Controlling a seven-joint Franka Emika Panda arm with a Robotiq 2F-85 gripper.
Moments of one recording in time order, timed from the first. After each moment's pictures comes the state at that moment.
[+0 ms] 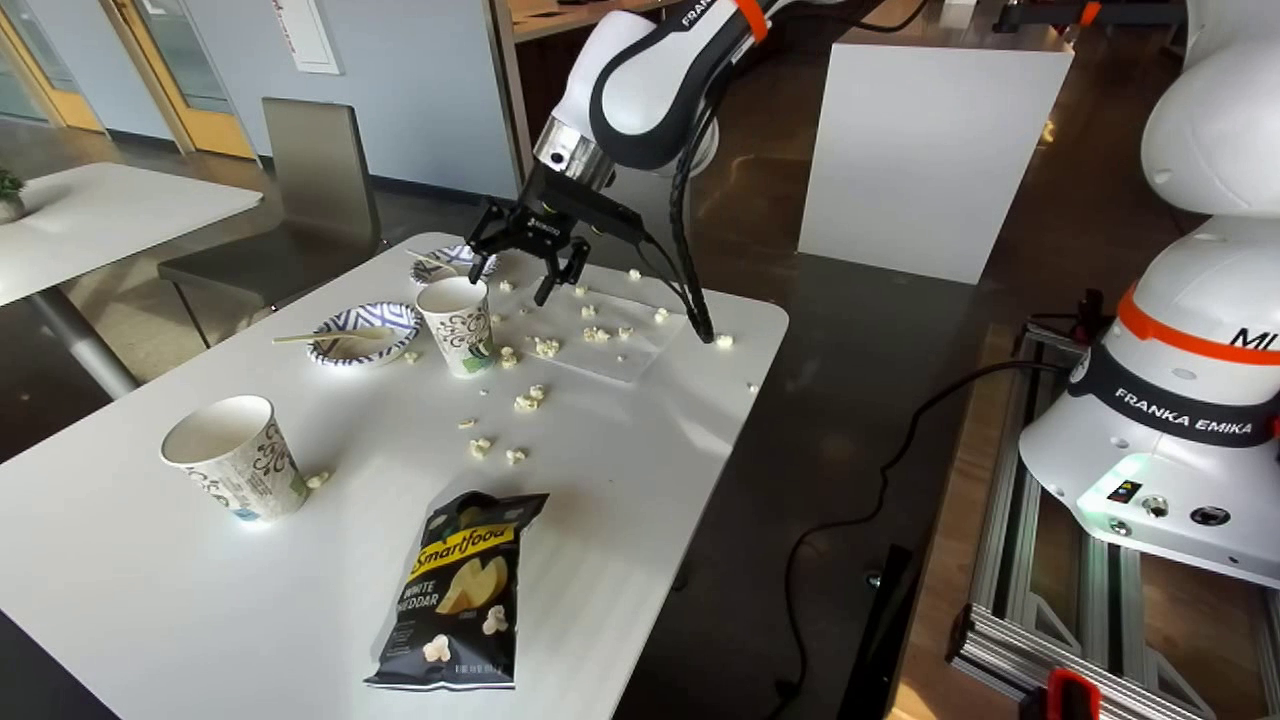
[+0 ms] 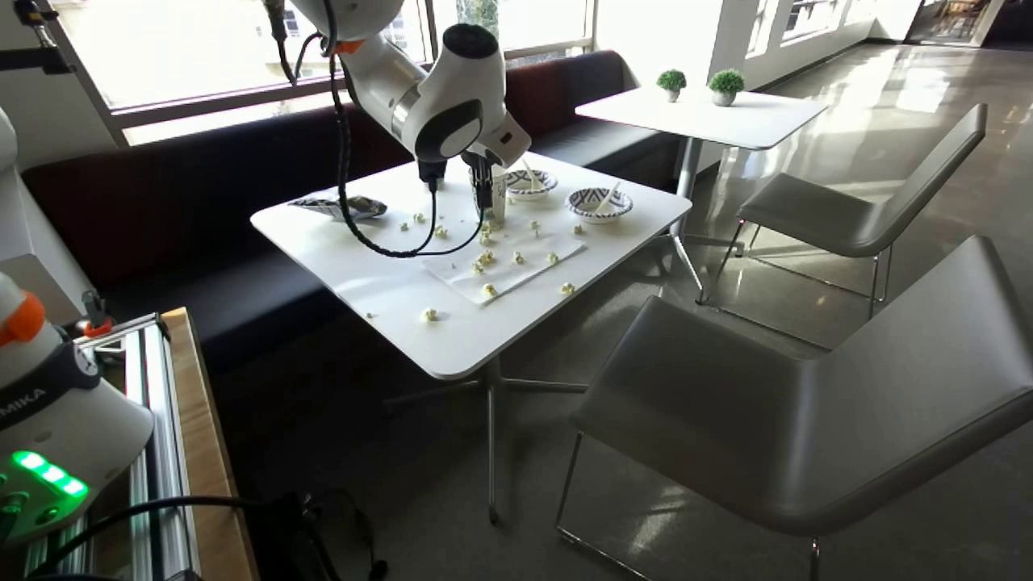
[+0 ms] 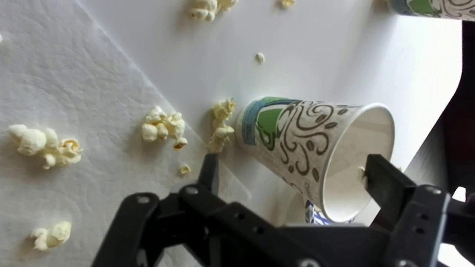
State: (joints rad) arm -0.78 0.80 0.93 -2.10 -0.30 2.95 0.67
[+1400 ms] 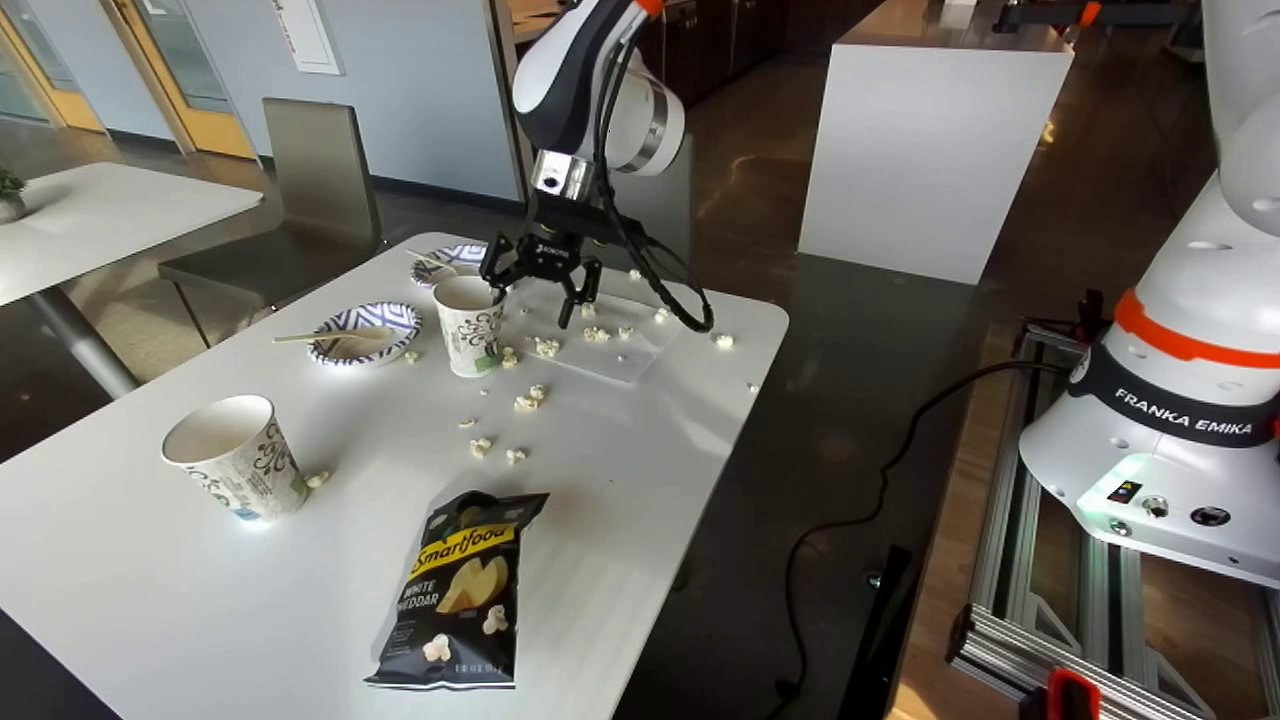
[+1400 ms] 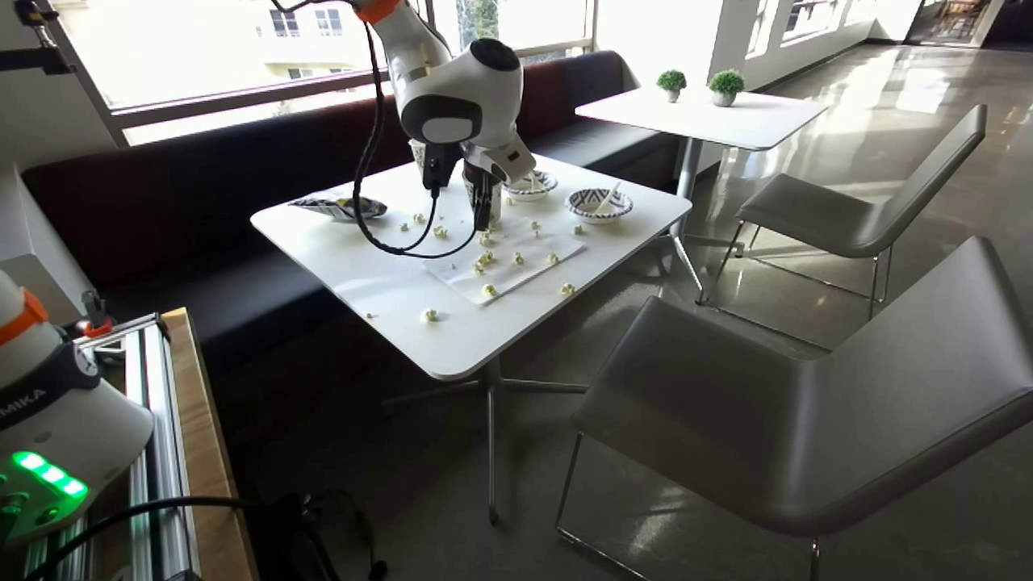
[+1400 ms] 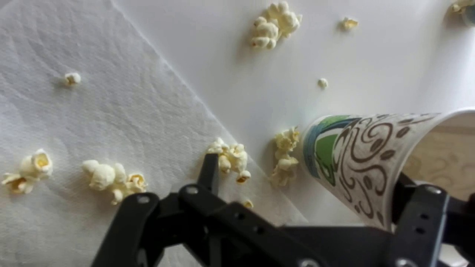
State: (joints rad) arm -0.28 0.60 0.45 -1.99 0.45 2.69 0.24
